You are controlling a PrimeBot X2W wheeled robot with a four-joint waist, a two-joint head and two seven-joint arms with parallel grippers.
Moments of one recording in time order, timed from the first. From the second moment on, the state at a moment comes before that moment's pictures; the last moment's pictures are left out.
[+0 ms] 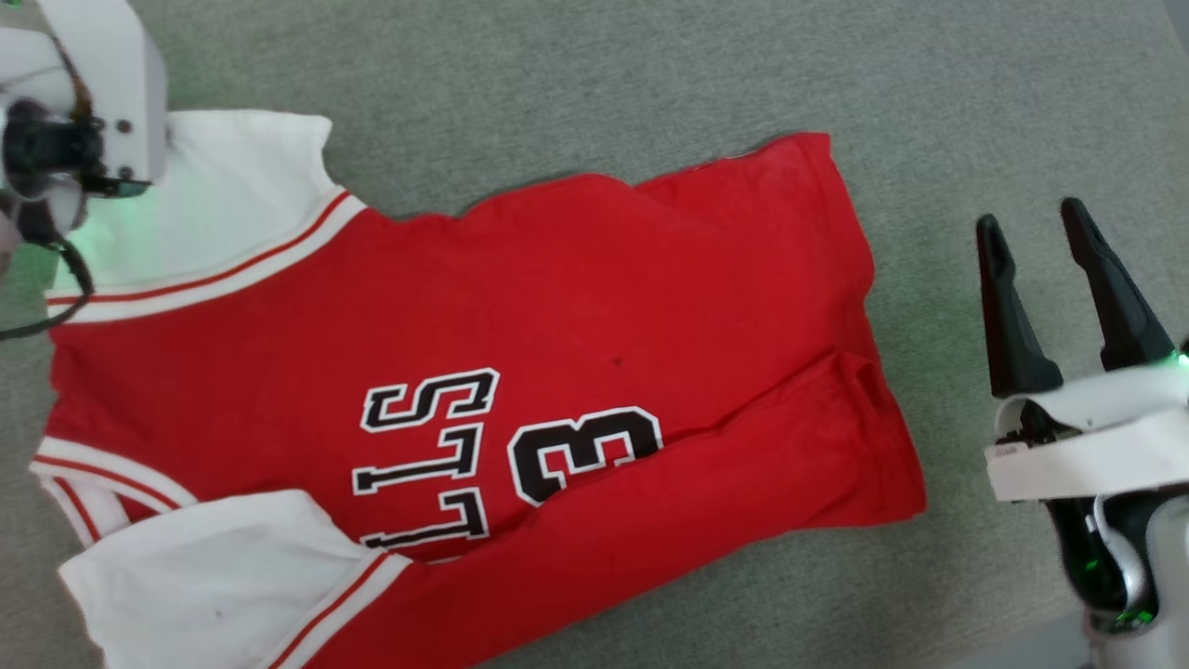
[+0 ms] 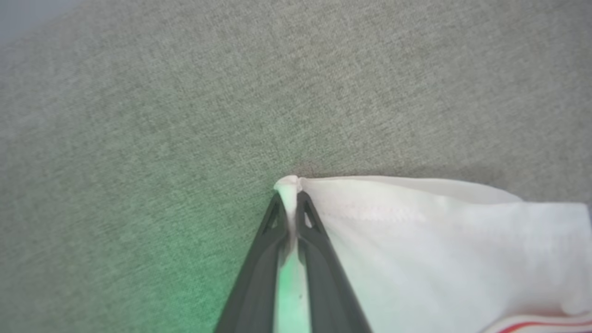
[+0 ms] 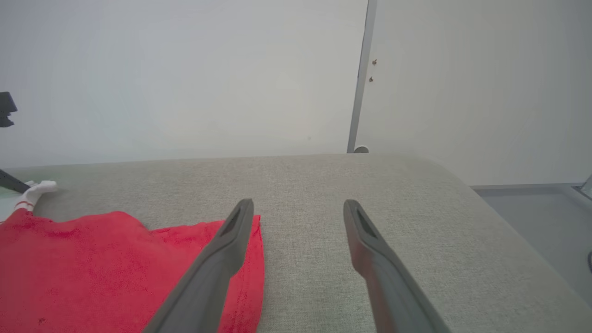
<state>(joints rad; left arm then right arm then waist) -1.40 0.69 -1.04 0.81 -1.11 0.05 0.84 -0.31 -0.21 0.08 -0.07 0.36 0.13 -0.14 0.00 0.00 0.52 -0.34</state>
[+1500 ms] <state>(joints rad) -1.43 0.53 -1.06 0.94 -1.09 -0.07 0.65 -0.97 -0.55 0.66 0.46 0.82 0.13 0.56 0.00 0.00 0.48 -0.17</state>
